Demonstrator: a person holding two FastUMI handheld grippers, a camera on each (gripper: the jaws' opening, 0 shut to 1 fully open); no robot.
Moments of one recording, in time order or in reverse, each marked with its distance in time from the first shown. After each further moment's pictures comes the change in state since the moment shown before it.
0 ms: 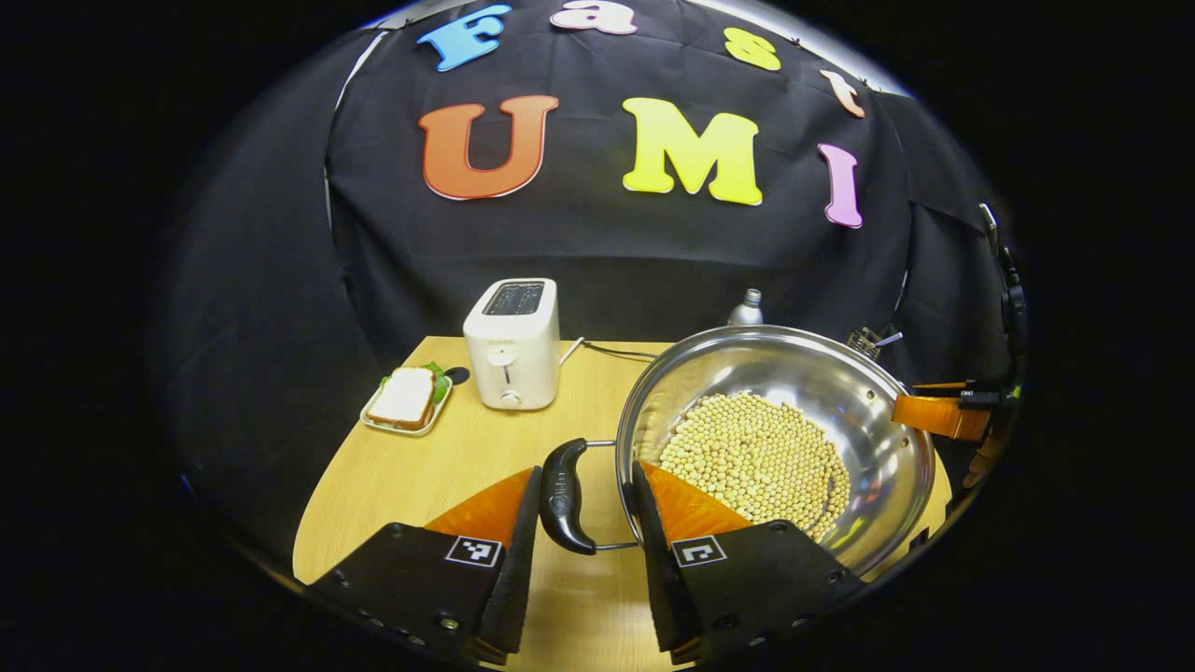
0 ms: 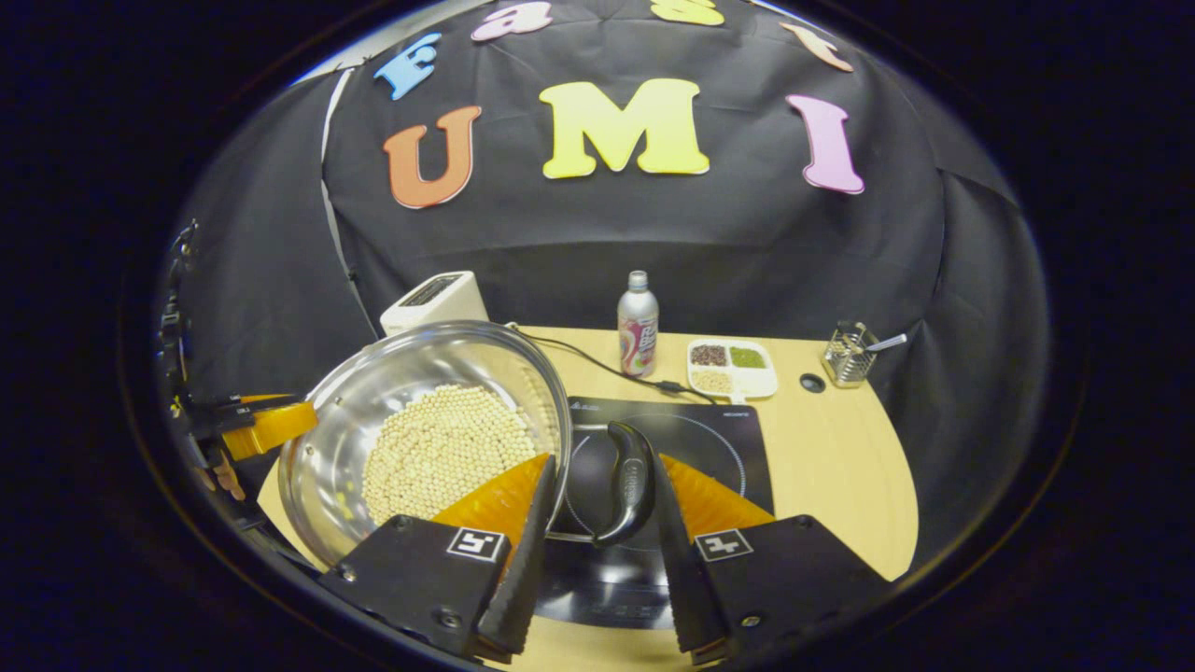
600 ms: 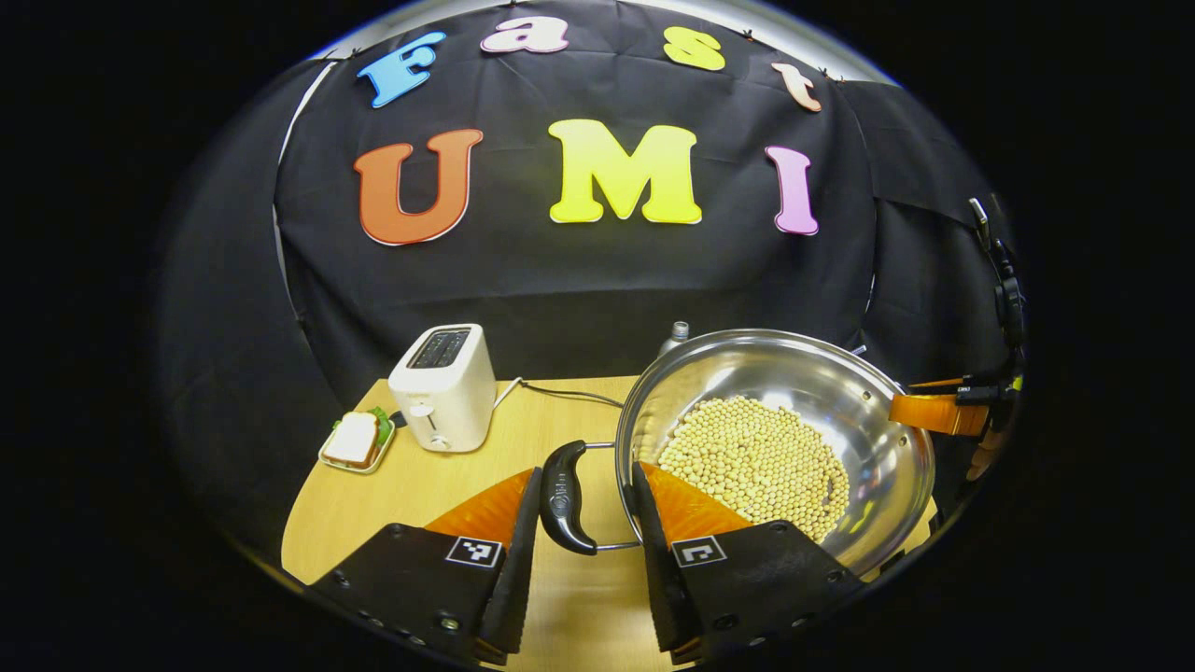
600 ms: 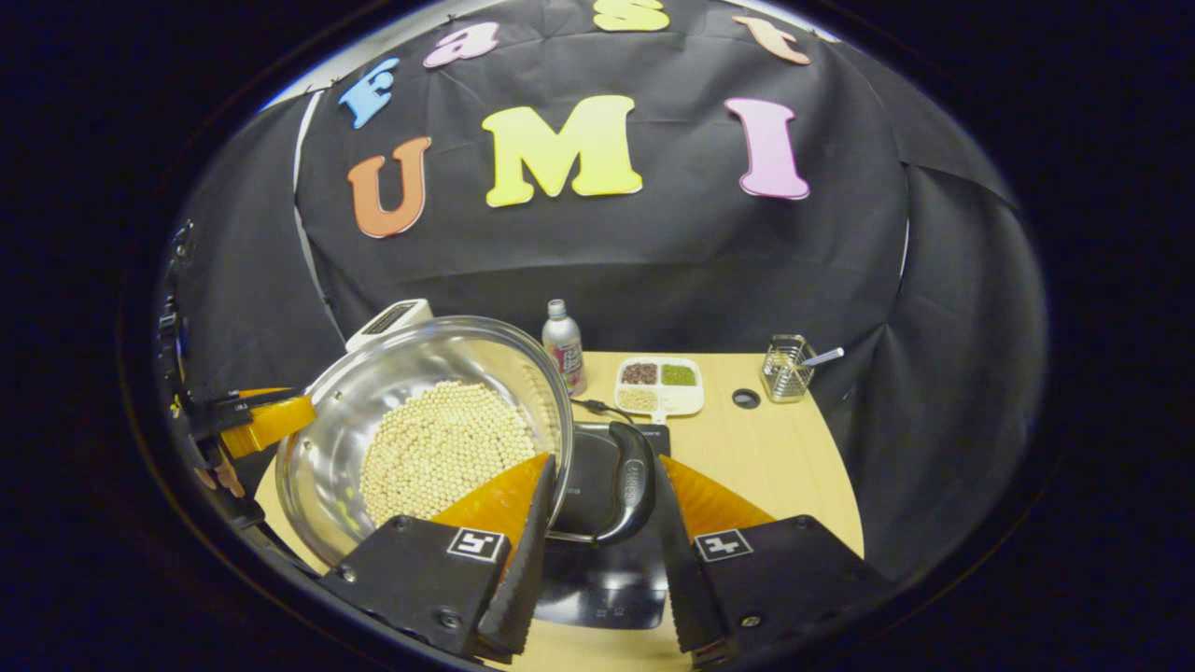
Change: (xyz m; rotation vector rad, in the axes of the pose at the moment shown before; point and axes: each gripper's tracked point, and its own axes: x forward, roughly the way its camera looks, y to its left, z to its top) left arm 0.017 -0.098 0.047 0.059 -0.052 -0.058; right arm -0.022 -0.104 0.029 0.041 -0.034 -0.047
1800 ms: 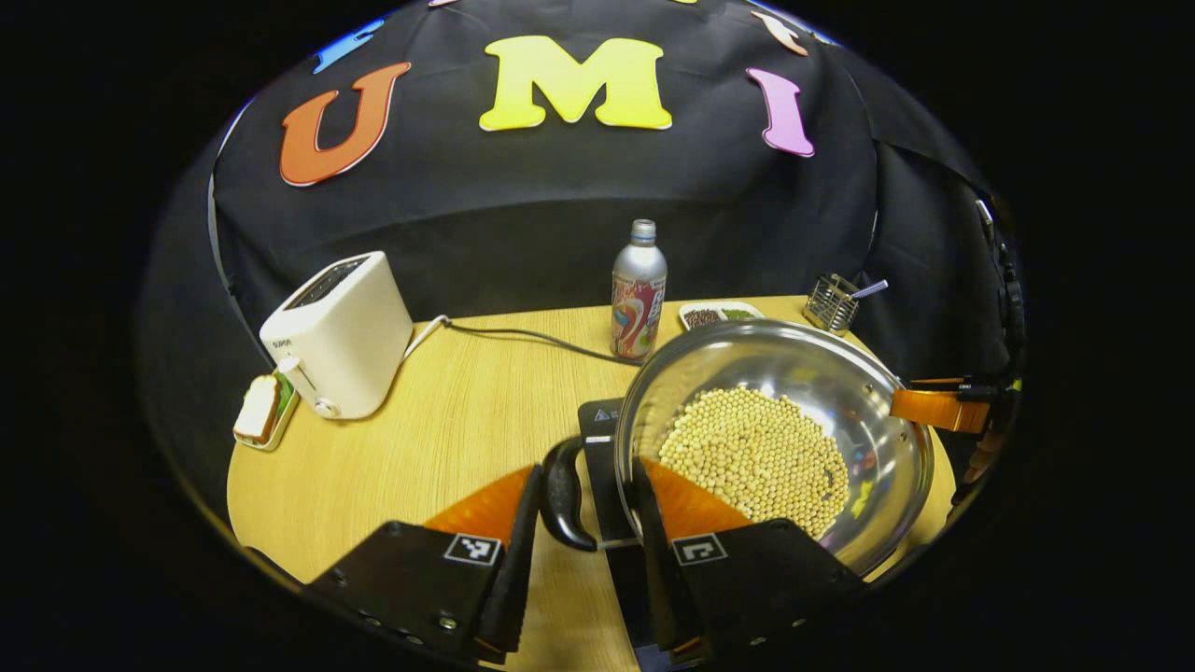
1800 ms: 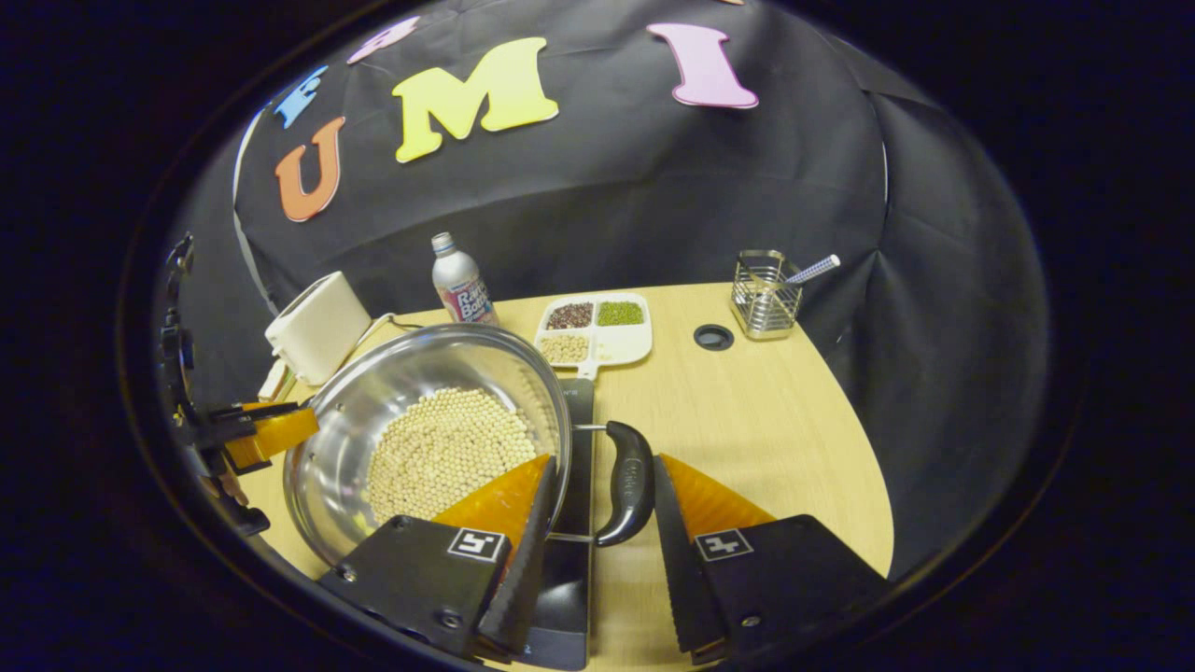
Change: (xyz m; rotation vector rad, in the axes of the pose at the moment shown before) left arm 0.127 -0.062 -0.067 0.038 0.128 -0.052; right arm 0.112 -0.087 -0.069 0.117 0.116 -0.048
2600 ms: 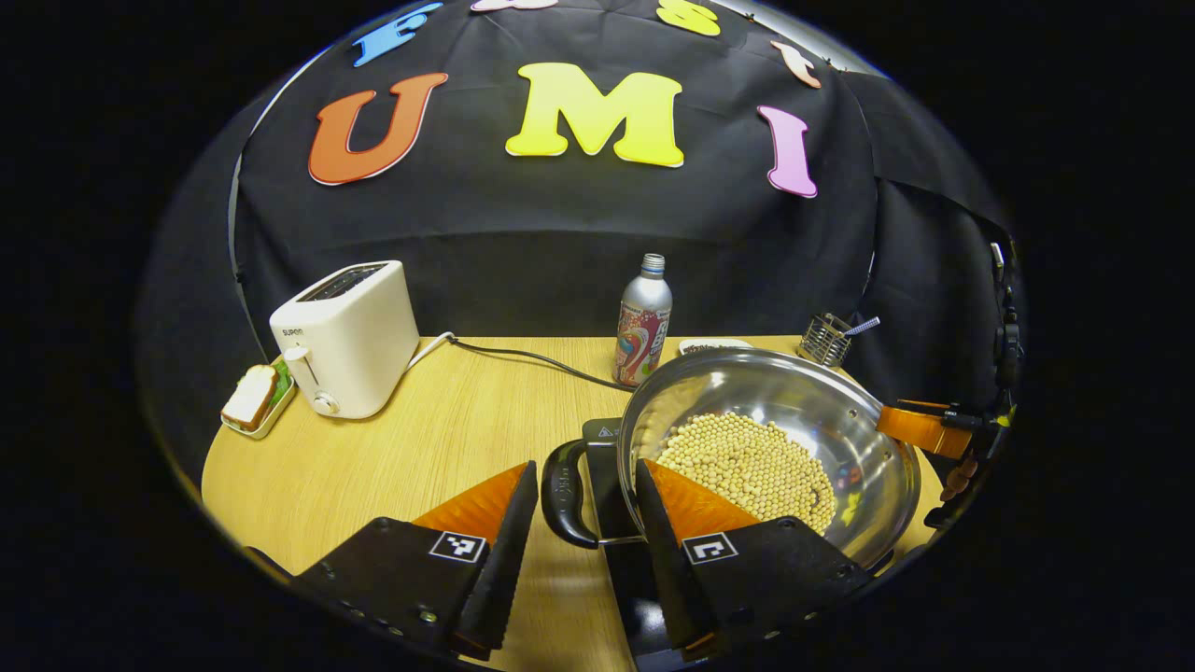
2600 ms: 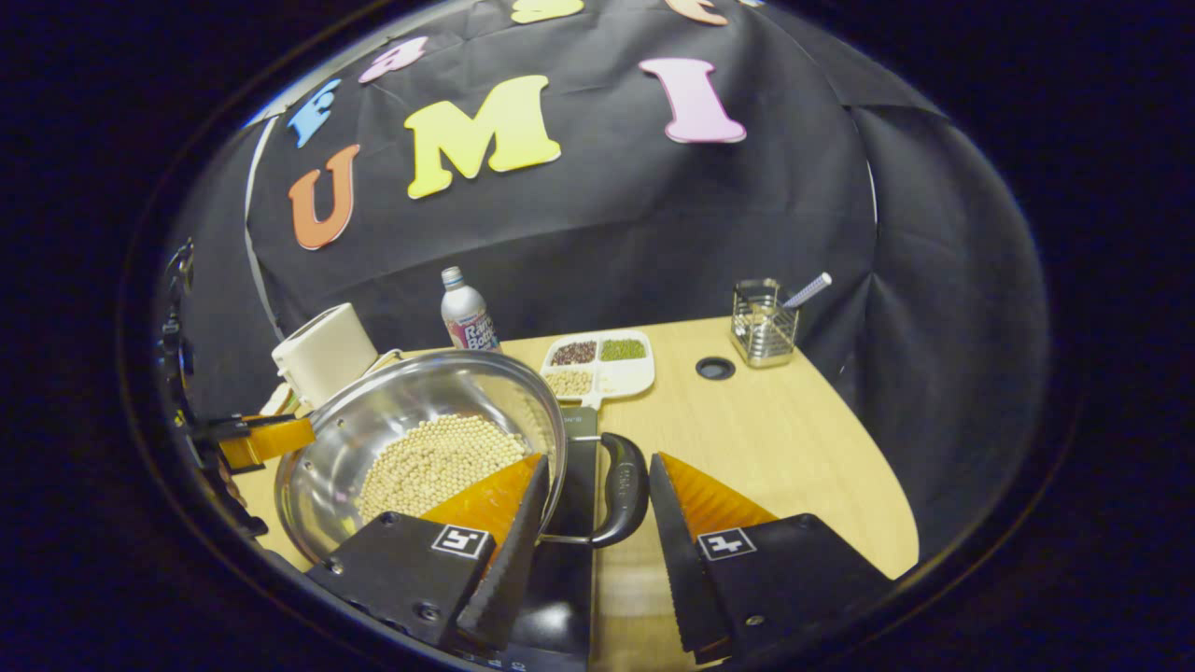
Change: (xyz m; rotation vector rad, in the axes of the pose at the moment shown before) left arm -0.014 0.011 -0.006 -0.093 -0.111 -0.027; right arm -0.007 -0.002 0.006 -0.068 -0.227 -0.015
